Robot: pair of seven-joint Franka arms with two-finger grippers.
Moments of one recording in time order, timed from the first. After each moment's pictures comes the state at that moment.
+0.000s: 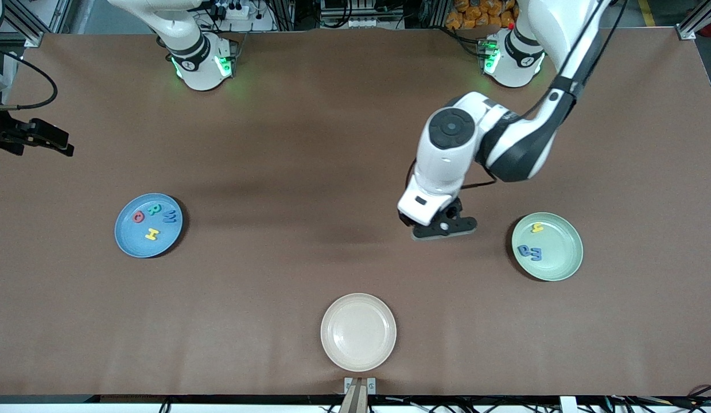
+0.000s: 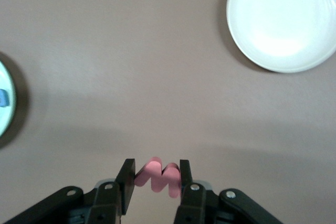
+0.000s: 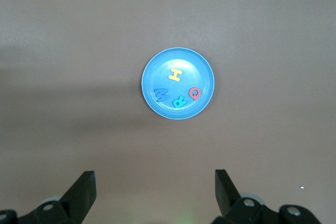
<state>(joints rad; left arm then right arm) -0.22 0.50 -0.42 -1.55 0.34 2.10 -0.89 -0.02 0.00 -0.05 -1.61 -0.02 1.53 -0.05</state>
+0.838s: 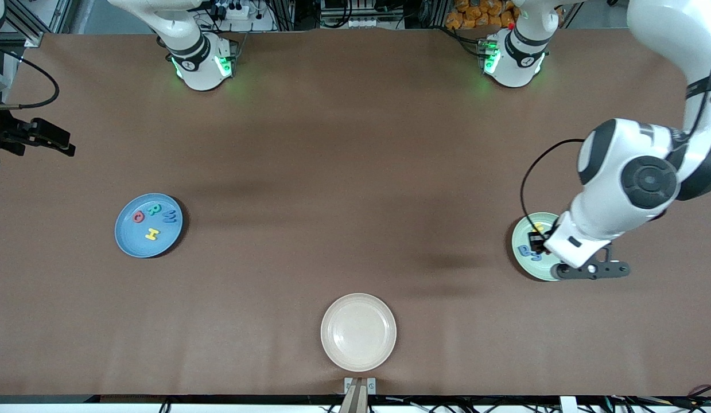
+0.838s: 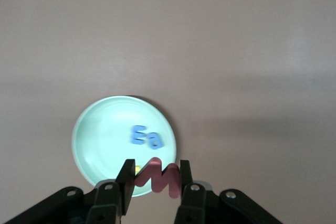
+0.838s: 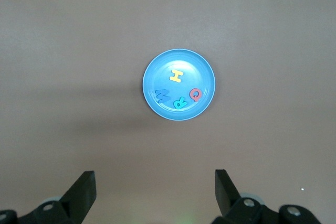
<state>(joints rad) 0.17 0.44 -0.42 -1.53 0.29 1.95 -0.29 -0.02 -0.01 -0.05 -1.61 -0.02 1.53 -0.05</state>
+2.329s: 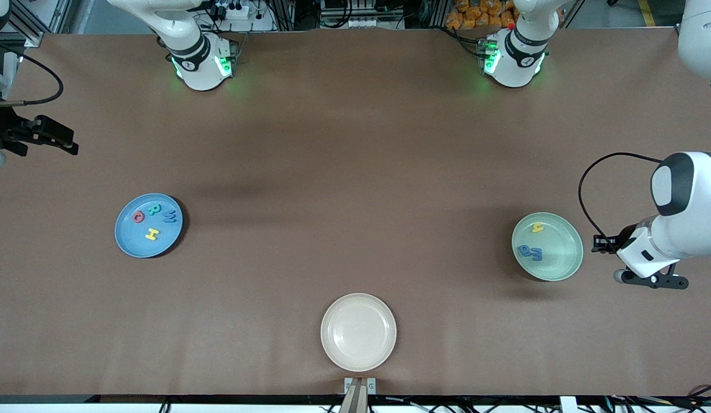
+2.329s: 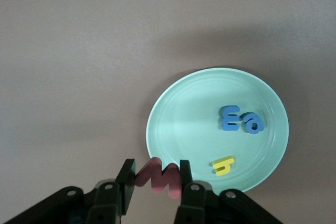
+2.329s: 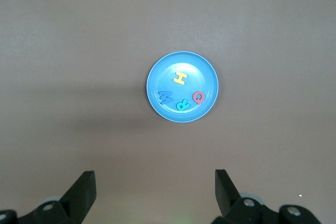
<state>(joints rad) 0.40 0.57 -0.41 -1.55 0.28 1.96 0.04 -0.01 -0.01 -0.05 -1.61 -0.02 1.53 -0.07</state>
